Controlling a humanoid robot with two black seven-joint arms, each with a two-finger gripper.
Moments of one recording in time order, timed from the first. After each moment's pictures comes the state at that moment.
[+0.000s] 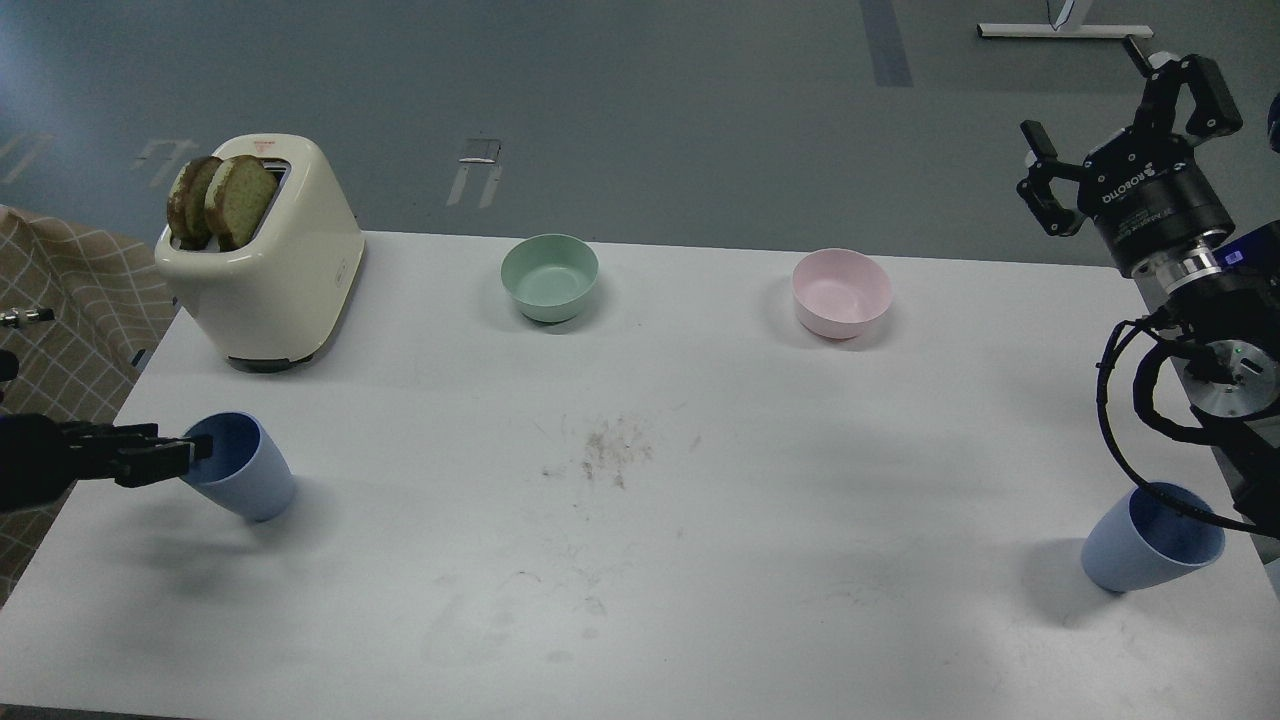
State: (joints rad) left arm -0.57 1.22 -0.24 -1.16 1.55 -0.15 -0.49; right arm 0.81 -0.47 0.64 0.70 -0.06 0.49 0.49
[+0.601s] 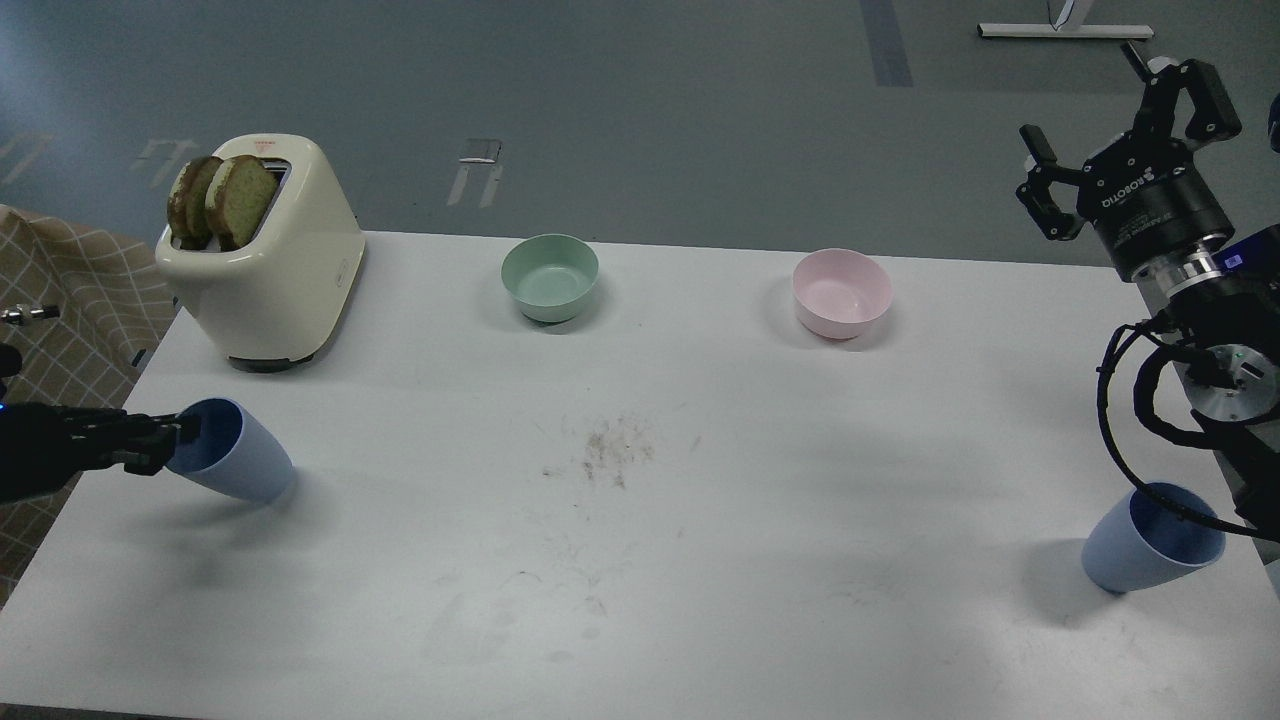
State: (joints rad) left arm -0.60 1.25 -0.26 -1.25 1.59 -0.09 -0.49; right arm 0.81 -0.48 0.64 0.72 -0.06 0.49 0.49
